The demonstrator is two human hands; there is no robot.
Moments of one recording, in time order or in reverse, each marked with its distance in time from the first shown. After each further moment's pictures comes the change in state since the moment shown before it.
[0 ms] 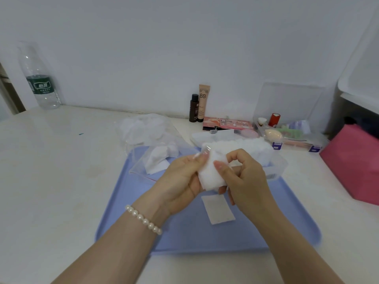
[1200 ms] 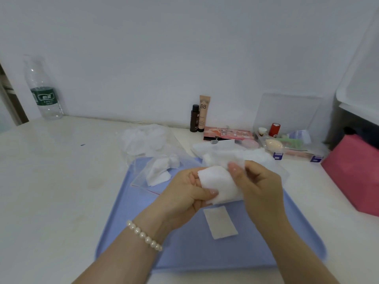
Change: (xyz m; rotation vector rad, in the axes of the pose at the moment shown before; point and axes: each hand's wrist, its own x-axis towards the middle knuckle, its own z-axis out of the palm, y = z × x) left_hand -0.002 -0.002 -0.005 0.182 -0.001 0.039; right_hand 0.005 -0.004 -0.006 0.102 0.205 -0.144
